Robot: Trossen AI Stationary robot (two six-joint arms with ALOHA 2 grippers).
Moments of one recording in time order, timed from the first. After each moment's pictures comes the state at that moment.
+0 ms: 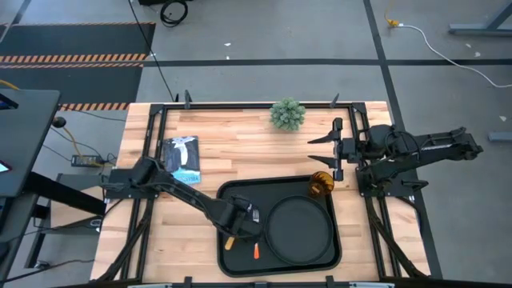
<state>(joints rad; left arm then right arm) -0.45 2.06 1.69 -1.06 -0.14 -1.56 0.10 0.69 0.68 -0.04 0.15 -0.31</state>
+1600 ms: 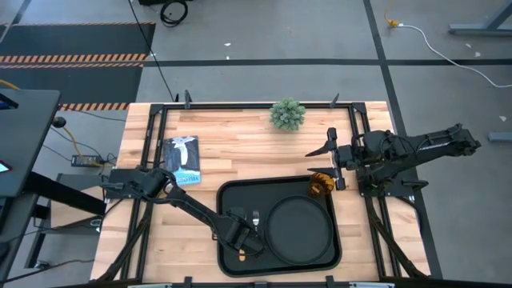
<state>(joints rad) -0.51 2.21 1.69 -0.94 -0.17 -2.04 0.17 0.72 0.68 -0.08 0.10 -0.20</state>
